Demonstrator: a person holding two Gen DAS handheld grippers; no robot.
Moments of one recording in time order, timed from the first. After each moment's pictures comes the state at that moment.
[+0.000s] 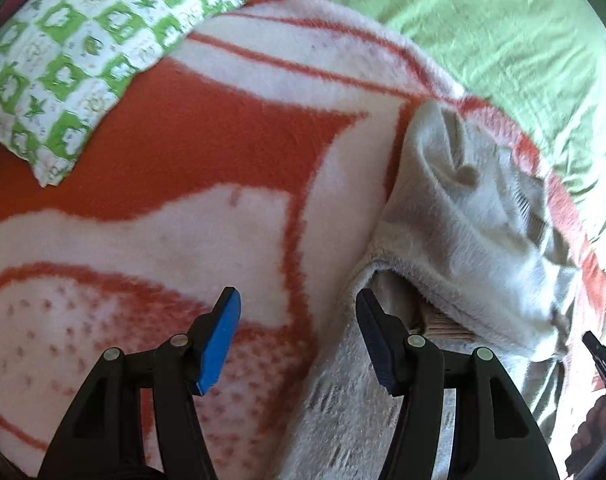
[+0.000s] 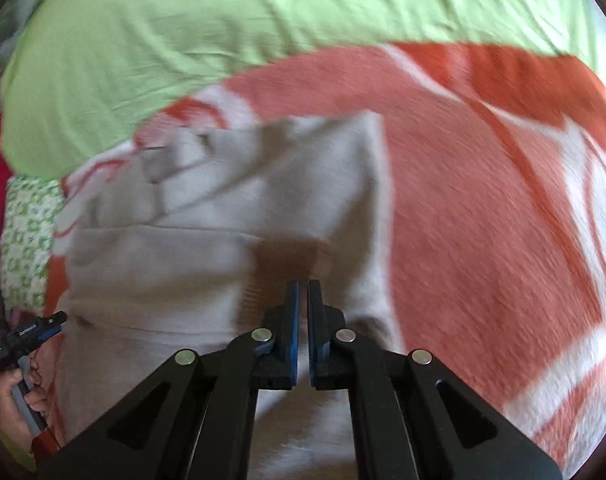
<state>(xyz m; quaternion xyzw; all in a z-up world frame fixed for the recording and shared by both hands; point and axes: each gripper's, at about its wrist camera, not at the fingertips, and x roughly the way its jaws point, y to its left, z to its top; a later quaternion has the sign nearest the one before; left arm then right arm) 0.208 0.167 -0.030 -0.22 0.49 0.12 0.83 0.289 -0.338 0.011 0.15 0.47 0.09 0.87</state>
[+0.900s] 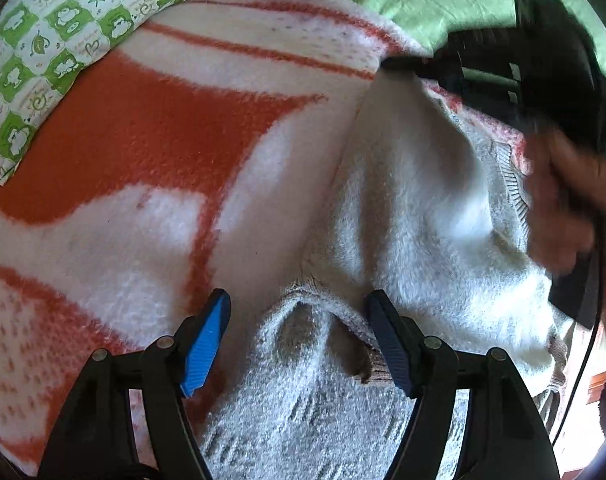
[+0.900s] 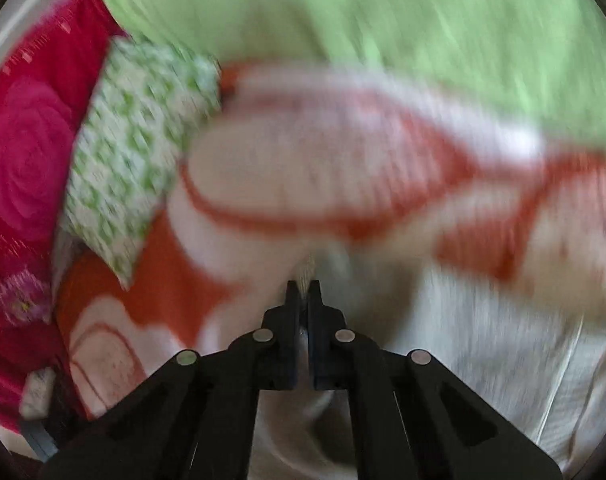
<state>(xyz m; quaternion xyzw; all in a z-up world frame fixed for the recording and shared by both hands) 0.256 0.128 -0.057 -0.23 0.49 0.13 0.83 0.502 -0.005 -0.005 0.05 0.49 0.41 0.77</state>
